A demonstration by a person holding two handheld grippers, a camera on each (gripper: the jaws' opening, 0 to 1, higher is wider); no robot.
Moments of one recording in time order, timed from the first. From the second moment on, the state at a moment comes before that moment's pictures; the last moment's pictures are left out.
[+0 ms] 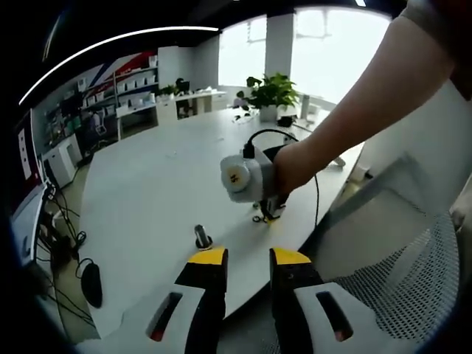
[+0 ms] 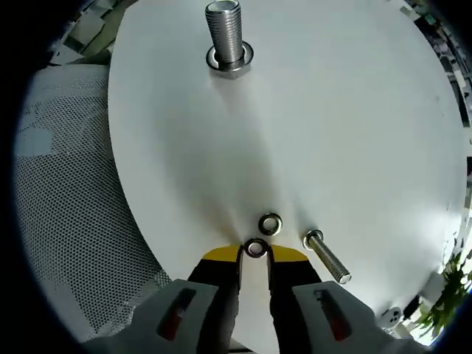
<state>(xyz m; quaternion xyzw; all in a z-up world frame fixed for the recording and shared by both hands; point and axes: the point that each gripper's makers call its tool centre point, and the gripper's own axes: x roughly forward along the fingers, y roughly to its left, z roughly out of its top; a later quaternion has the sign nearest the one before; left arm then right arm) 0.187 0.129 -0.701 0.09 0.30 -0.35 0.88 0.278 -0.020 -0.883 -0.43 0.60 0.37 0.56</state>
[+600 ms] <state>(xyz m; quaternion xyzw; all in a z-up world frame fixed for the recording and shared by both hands) 0.188 0.130 -0.702 0.10 0.30 -0.34 0.88 0.280 -0.020 -0.878 -0.32 0.53 0.38 0.68</state>
